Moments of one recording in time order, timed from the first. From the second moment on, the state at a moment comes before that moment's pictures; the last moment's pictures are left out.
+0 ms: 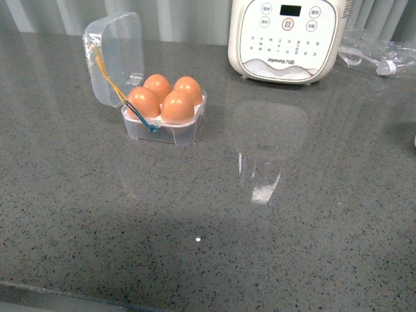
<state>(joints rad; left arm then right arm) 0.00 0.00 0.03 0.00 0.00 0.00 0.00 0.00 0.01 0.00 0.00 0.00</state>
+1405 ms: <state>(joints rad) -0.10 0.48 0.14 0.00 0.02 -0.13 0.00 0.00 0.01 0.00 0.00 0.00</state>
